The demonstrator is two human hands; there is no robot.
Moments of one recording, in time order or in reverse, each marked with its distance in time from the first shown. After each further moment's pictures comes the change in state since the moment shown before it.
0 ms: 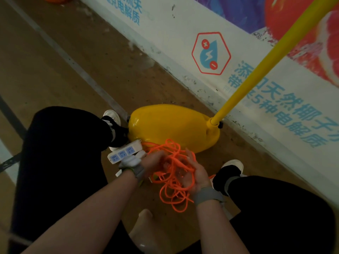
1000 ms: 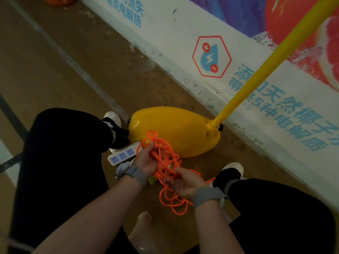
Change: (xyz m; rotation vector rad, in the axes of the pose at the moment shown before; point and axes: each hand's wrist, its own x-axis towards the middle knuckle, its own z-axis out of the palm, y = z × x) left_hand 0.010 0.008 -0.006 -1.003 0.276 0.019; right_hand 0.007 0.008 0.010 -0.393 0.100 0.457
